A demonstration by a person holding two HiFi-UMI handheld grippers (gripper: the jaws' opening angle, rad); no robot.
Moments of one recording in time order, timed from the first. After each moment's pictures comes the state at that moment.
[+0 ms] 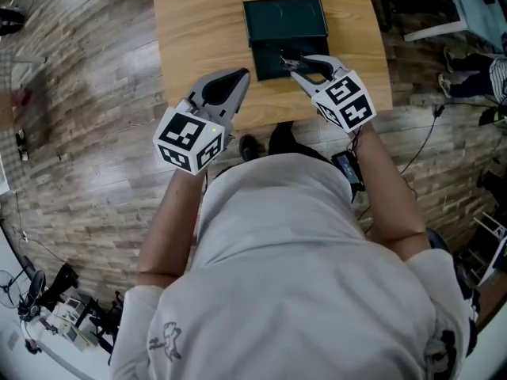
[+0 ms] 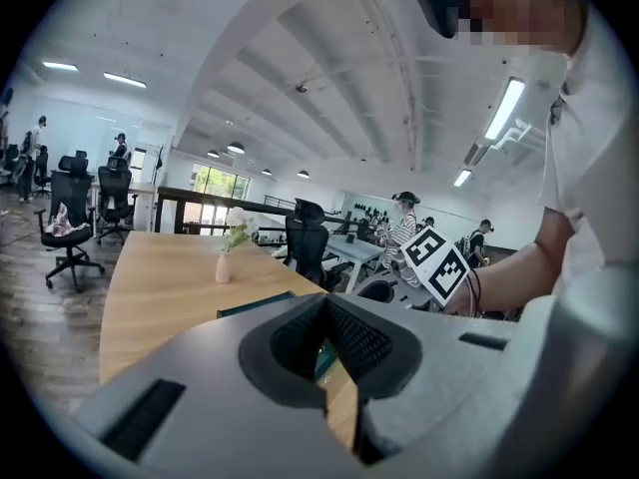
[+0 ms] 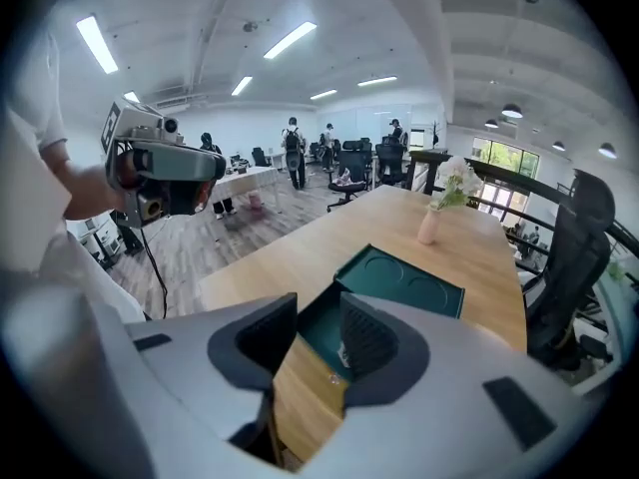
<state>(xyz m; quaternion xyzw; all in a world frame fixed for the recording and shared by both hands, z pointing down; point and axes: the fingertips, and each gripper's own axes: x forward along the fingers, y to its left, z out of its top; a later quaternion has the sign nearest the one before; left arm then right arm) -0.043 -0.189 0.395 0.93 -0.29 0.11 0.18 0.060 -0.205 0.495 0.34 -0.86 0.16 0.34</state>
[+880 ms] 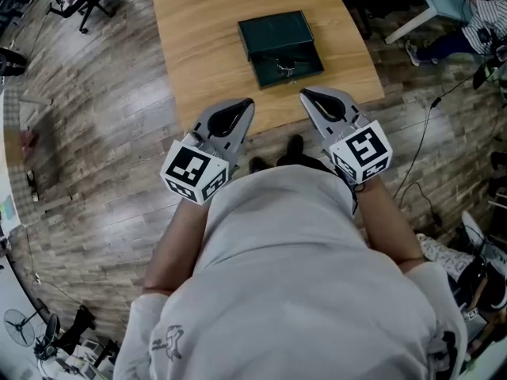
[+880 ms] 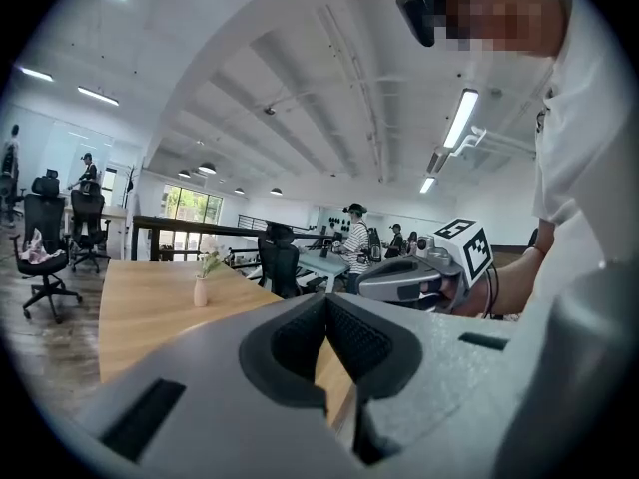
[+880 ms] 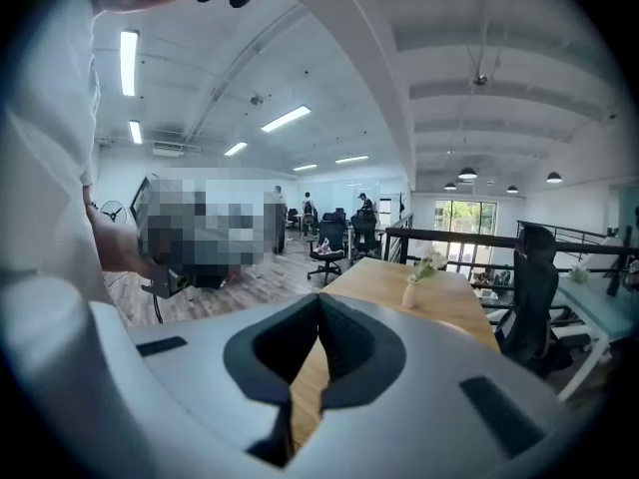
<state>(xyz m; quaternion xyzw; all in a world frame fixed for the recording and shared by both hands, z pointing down) -0.066 -0.103 0.332 0.96 -0.23 0.07 0.11 0.025 -0.102 0.348 0.45 -0.88 0.06 0.16</state>
